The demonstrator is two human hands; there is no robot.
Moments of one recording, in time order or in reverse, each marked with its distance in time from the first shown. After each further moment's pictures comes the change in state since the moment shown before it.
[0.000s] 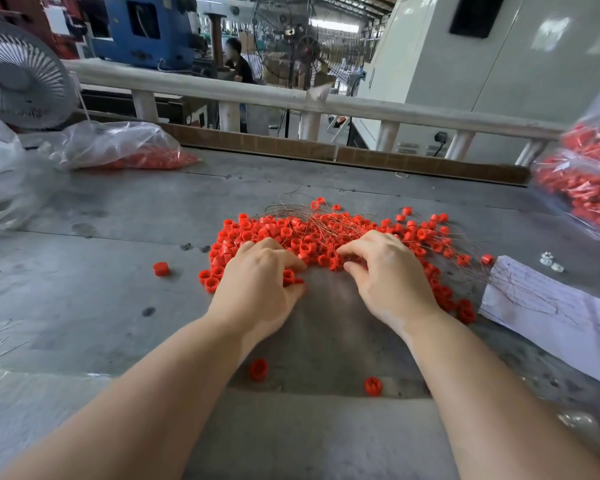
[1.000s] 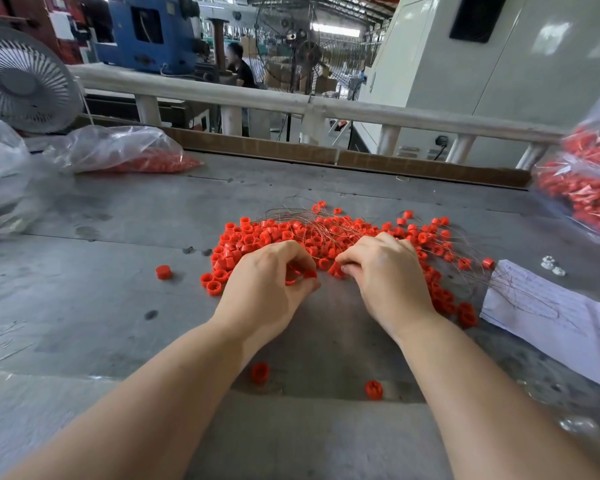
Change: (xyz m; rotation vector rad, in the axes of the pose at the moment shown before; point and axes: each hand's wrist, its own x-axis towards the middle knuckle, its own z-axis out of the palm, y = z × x) left_hand -0.001 0.006 0.001 -0.273 0.116 0.053; right_hand 0.004 -0.003 0.001 -0.128 0.030 -0.087
